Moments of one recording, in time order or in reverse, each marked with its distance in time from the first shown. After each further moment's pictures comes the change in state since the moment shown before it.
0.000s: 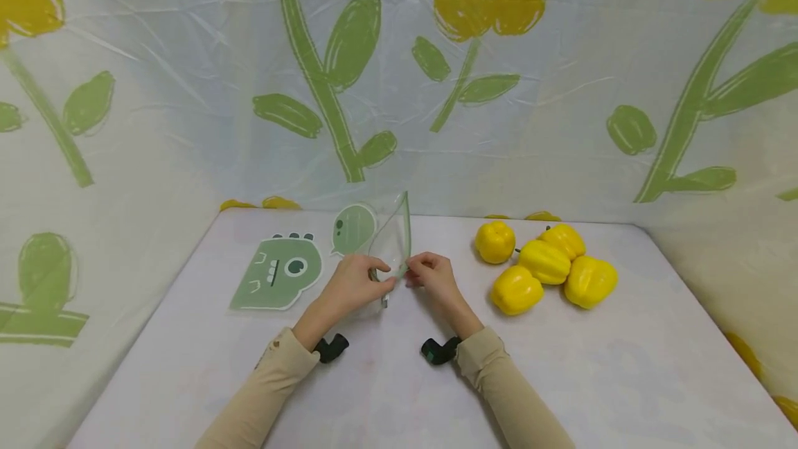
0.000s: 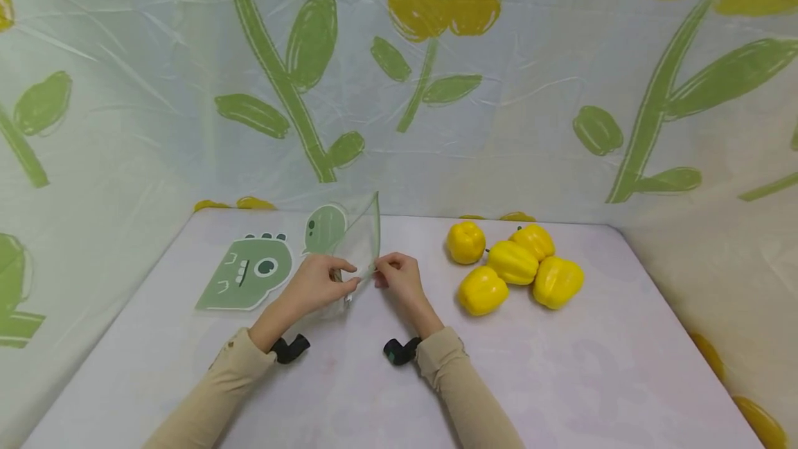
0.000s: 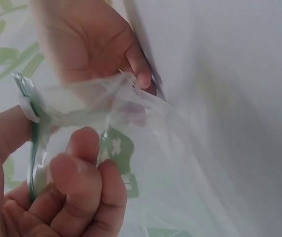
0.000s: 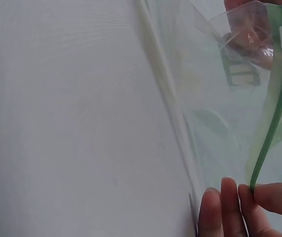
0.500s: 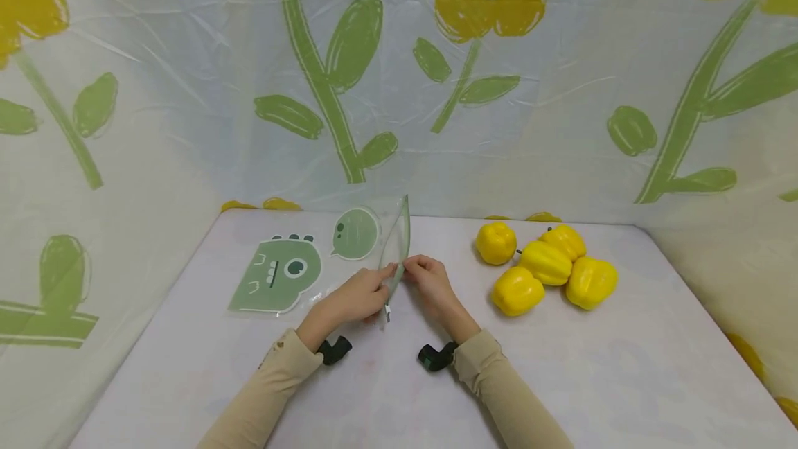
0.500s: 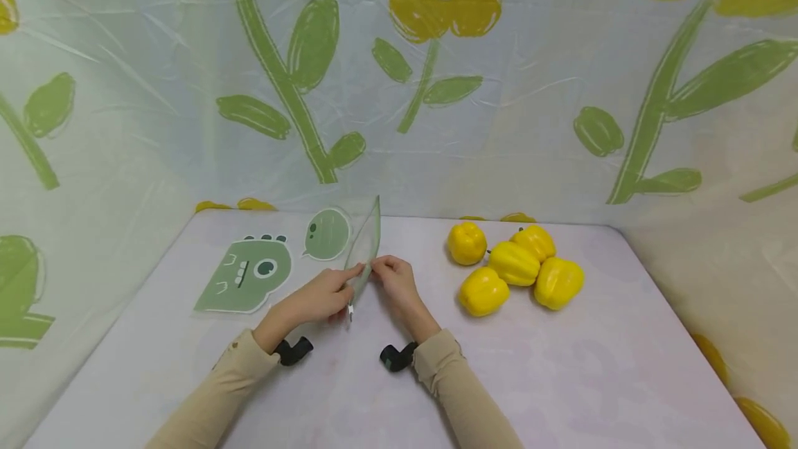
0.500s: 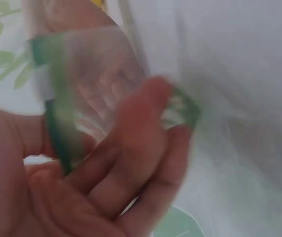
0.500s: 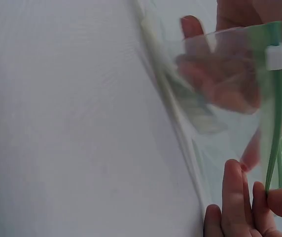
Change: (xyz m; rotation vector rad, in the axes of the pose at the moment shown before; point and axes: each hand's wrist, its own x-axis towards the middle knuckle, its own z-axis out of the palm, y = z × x) left_hand -0.003 -0.012 0.007 -0.117 -0.401 -0.095; right_hand -0.004 0.002 0.011 0.119 -0.030 0.009
